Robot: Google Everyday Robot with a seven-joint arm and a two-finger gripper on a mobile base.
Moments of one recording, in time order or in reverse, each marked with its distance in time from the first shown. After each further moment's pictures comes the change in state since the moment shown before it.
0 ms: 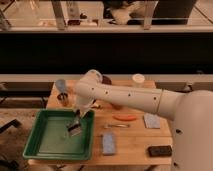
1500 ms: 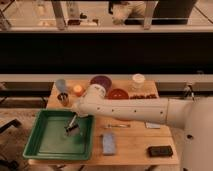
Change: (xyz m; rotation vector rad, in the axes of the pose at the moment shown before) arm -0.004 -0.017 0.019 0.258 0.101 -0.100
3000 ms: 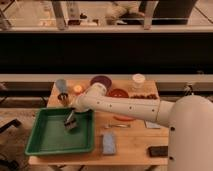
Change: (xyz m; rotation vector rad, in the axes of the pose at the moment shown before) arm 0.030 -0.009 0.054 0.080 -0.071 -0.016
